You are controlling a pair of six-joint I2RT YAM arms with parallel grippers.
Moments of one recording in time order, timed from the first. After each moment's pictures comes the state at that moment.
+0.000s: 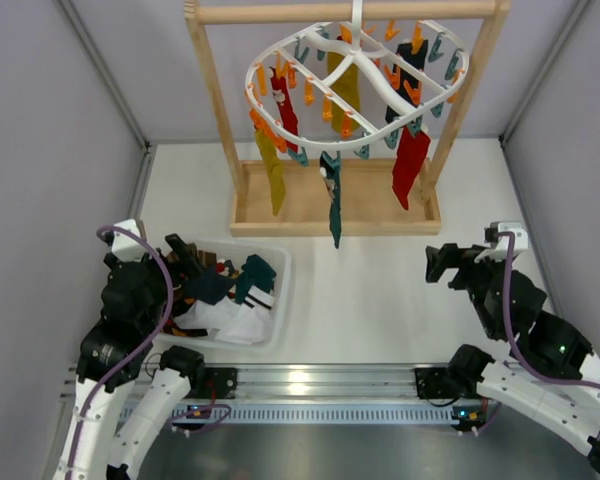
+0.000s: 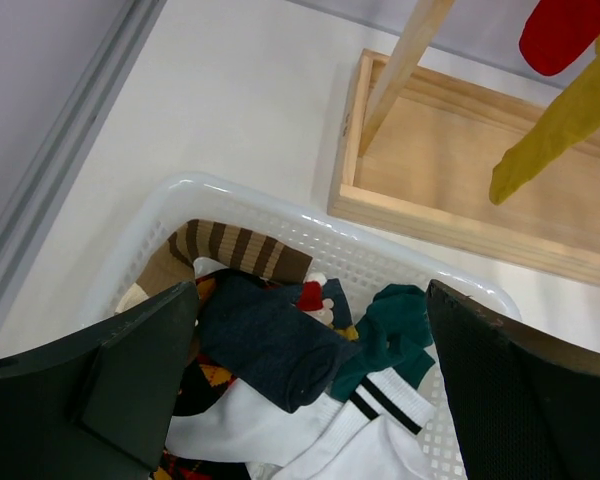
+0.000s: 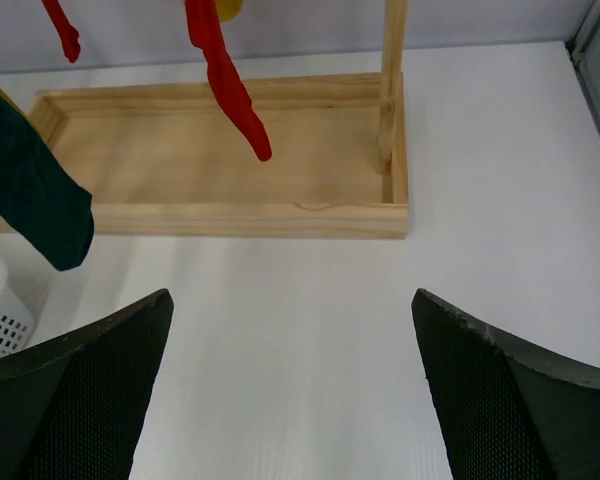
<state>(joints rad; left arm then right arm) -0.30 0.42 0.89 -0.73 -0.39 -0.34 0.87 0.38 0.81 -0.64 0.75 0.27</state>
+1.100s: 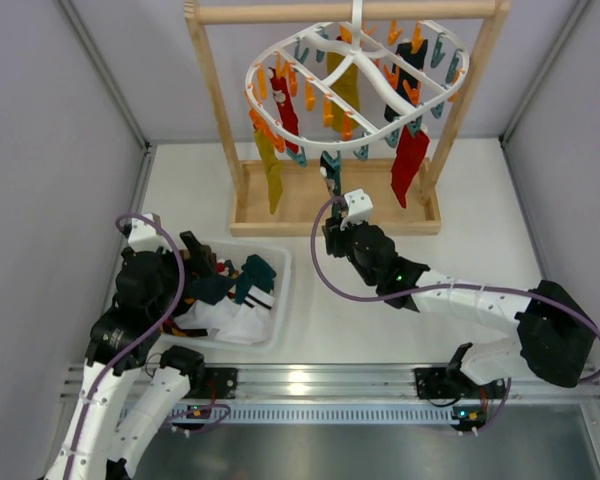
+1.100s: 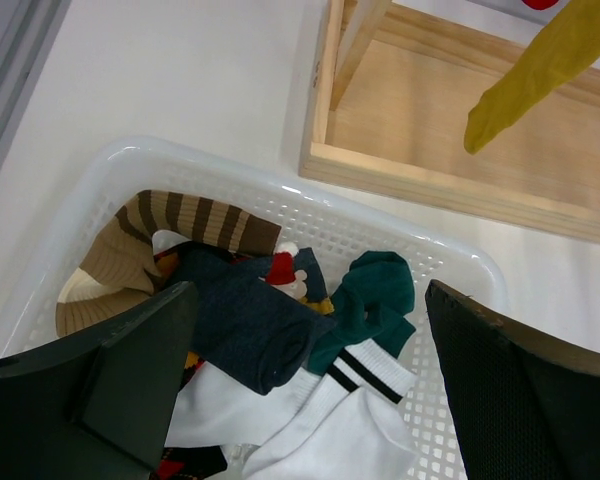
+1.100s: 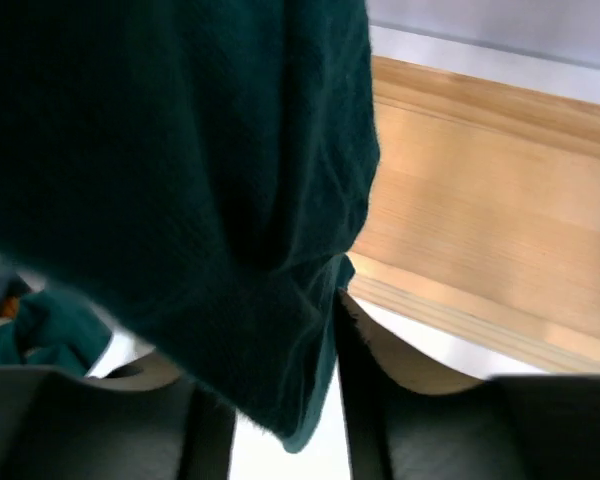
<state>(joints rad) -0.30 0.49 0.85 -0.73 -0.30 -0.39 0.94 1.33 0.76 0.35 0.47 0.16</state>
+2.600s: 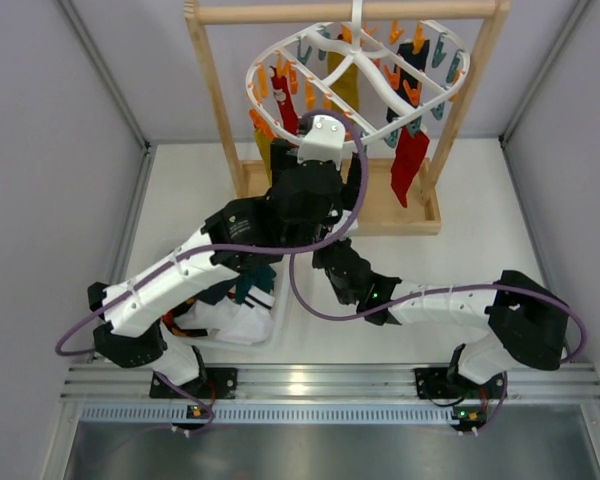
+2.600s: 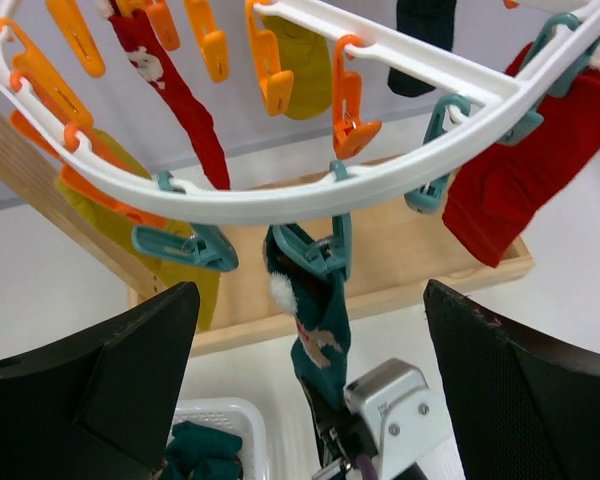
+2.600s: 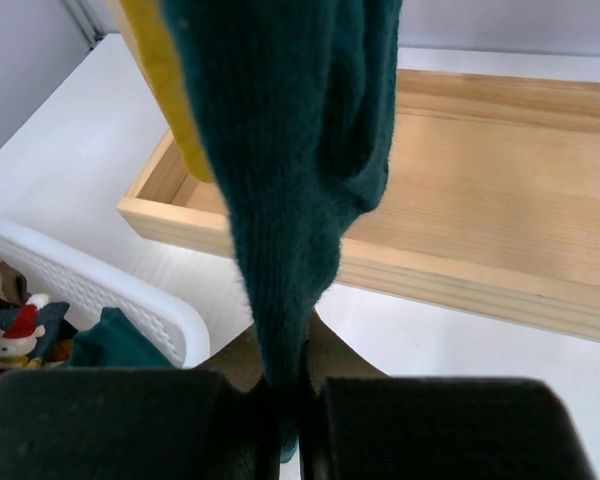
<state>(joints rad) -1.17 1.53 1.96 -0.71 -0.92 -0.23 1.11 1.47 0.77 0.57 0.77 0.24</state>
